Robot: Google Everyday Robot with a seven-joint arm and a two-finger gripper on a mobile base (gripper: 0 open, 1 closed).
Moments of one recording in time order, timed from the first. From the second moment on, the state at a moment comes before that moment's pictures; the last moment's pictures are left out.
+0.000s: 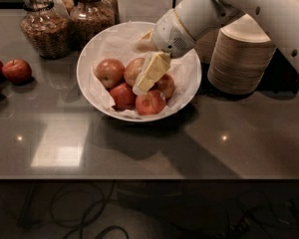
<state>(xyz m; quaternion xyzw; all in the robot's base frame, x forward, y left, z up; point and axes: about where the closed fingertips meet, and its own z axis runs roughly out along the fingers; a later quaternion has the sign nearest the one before) 0.574 0.018 0.924 -0.68 0.62 0.26 0.30</state>
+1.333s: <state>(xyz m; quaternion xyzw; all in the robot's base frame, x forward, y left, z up) 0.574 0.015 0.909 -0.67 0.63 0.26 0.29</state>
